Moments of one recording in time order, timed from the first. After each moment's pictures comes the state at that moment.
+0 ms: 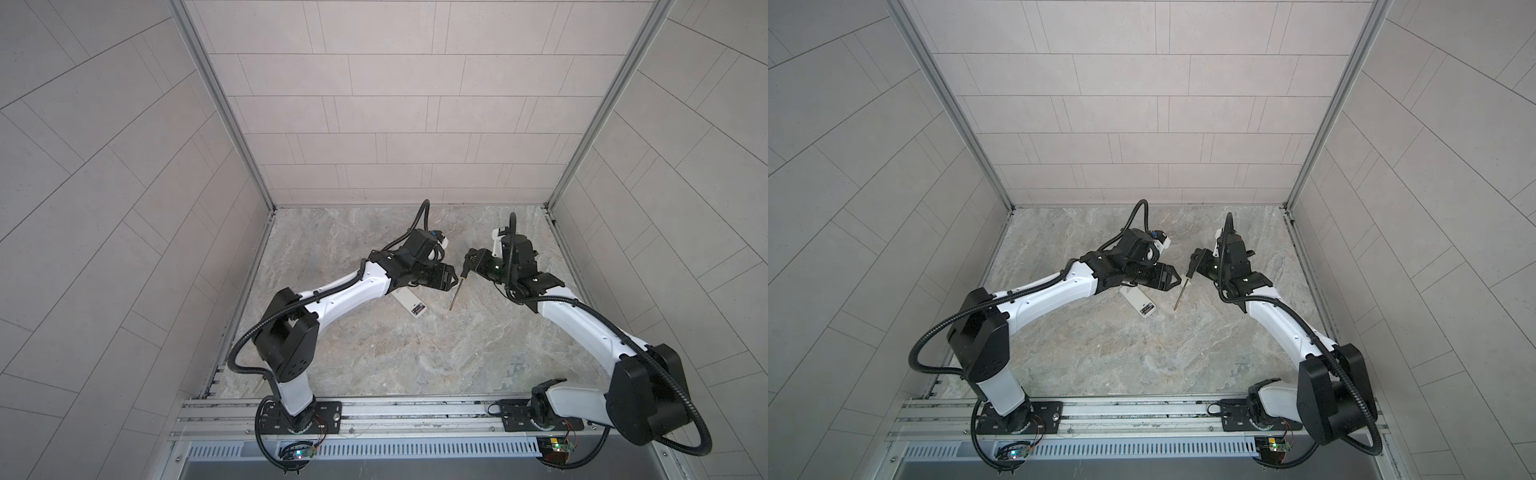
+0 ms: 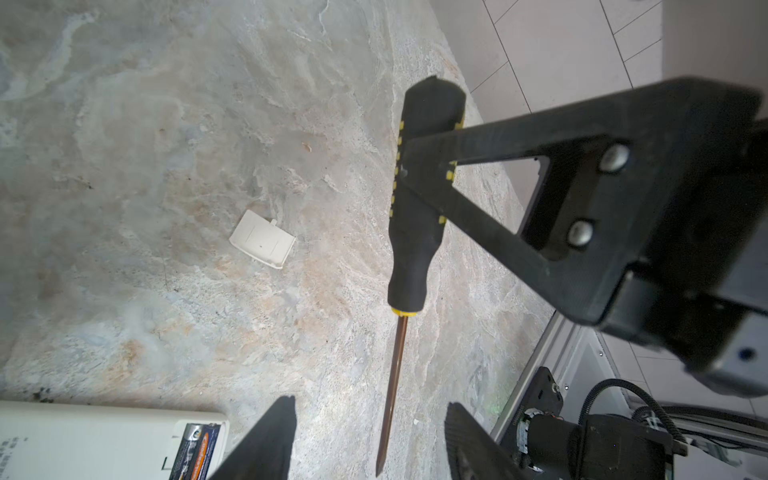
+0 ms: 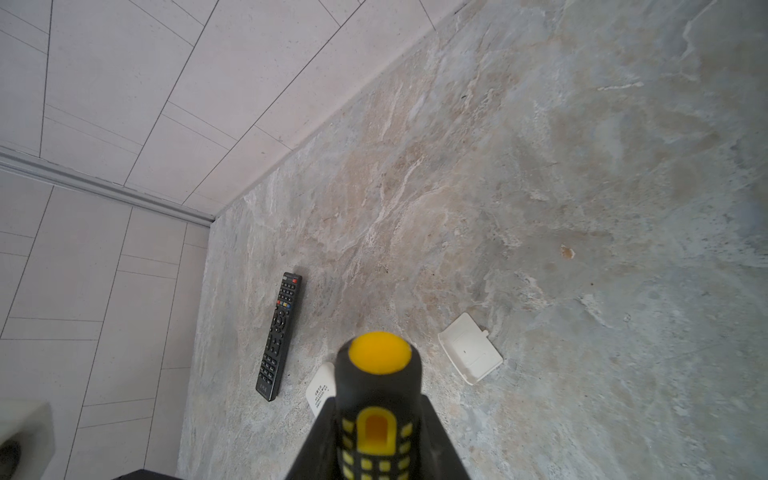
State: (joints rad) left arm -0.81 1.74 1.39 -0.38 0.29 -0.48; right arm 0.26 1.26 0.86 -0.16 -0.18 0.76
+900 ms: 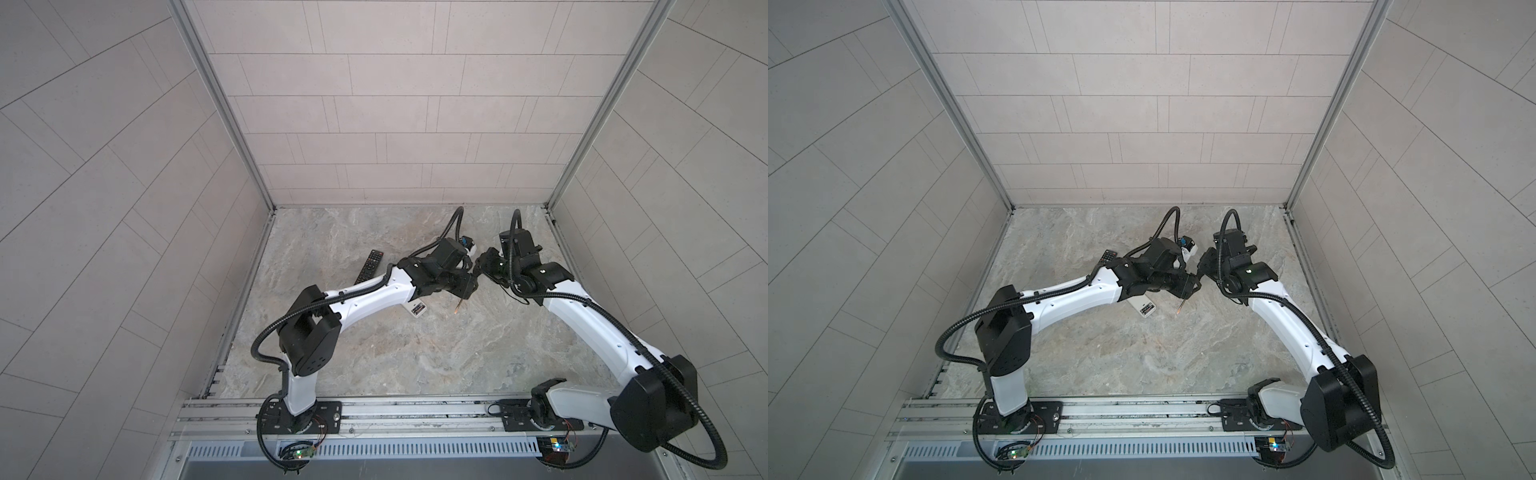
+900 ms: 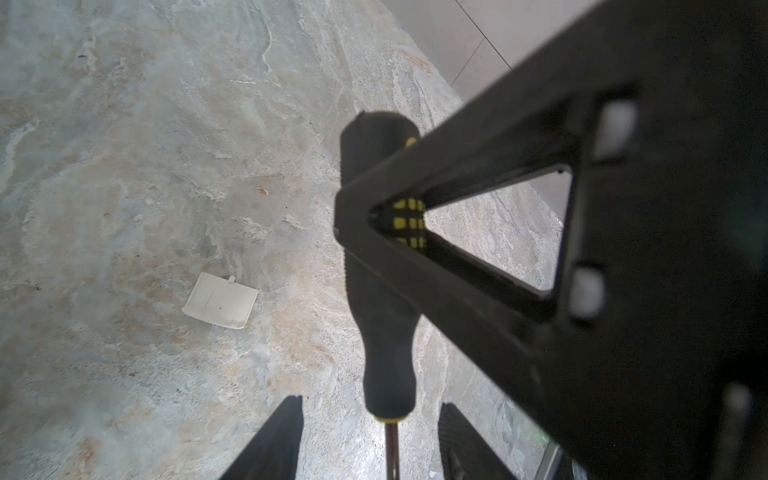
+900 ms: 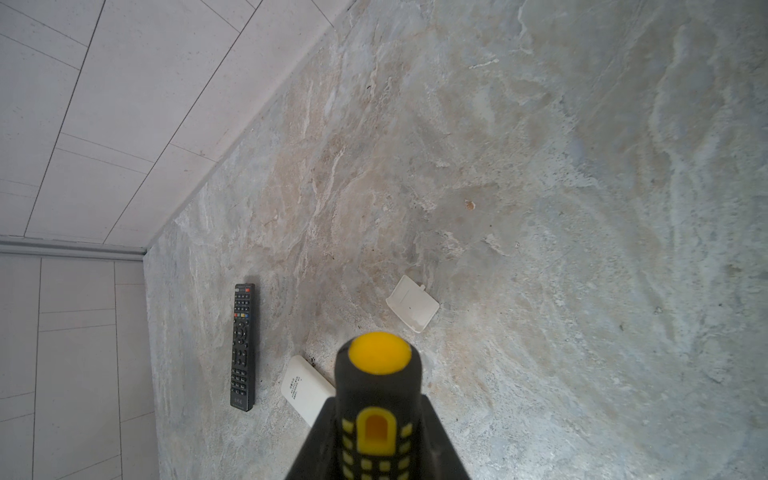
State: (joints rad) left arm -0.94 1.87 1.52 -0.35 0.14 -0.35; right arm 0.29 1.25 1.04 -0.56 -0.01 0.90
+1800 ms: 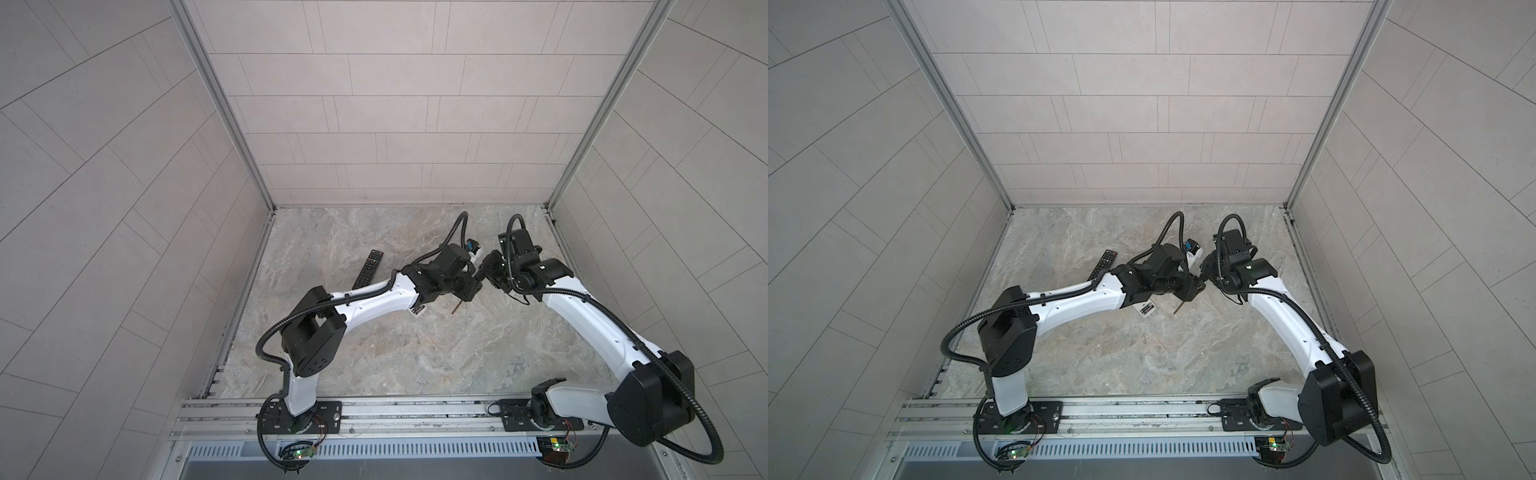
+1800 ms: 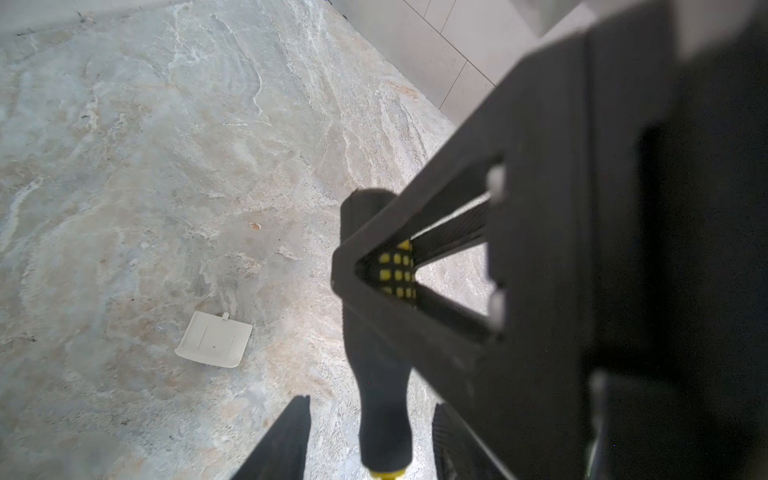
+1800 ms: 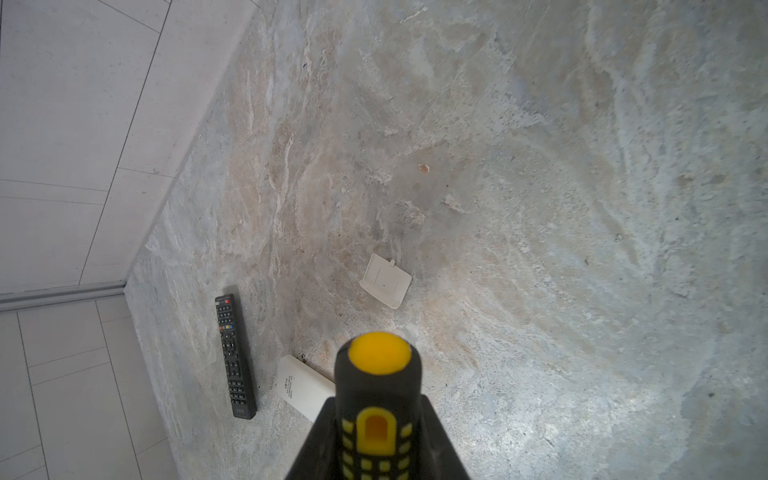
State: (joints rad) left arm -0.96 1.88 1.44 -0.20 0.08 -0.30; right arm 0.27 1.27 1.06 -0.67 -0.02 1.05
